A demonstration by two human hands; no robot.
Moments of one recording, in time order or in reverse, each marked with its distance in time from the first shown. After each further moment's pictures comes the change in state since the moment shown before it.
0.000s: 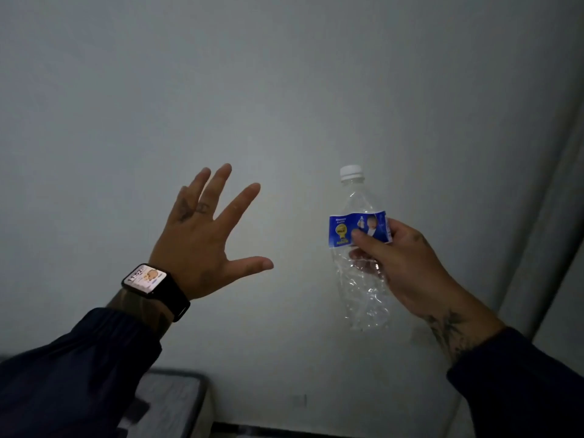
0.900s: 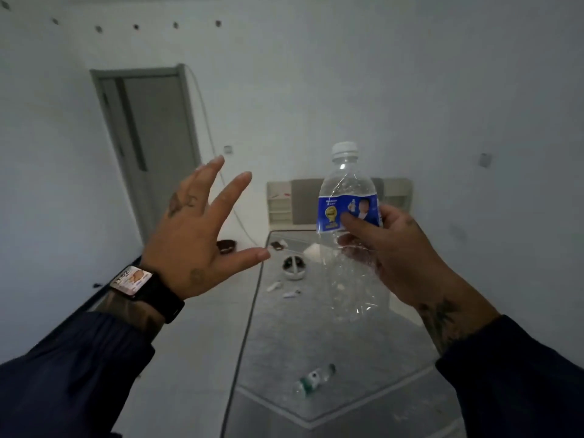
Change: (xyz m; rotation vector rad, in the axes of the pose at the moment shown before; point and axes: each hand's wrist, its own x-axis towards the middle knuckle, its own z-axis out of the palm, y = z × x) left_hand -0.480 0.167 -0.554 1.005 -0.047 -1.047; right_hand -0.450 -0.160 0.392 0.562 -1.514 0.150
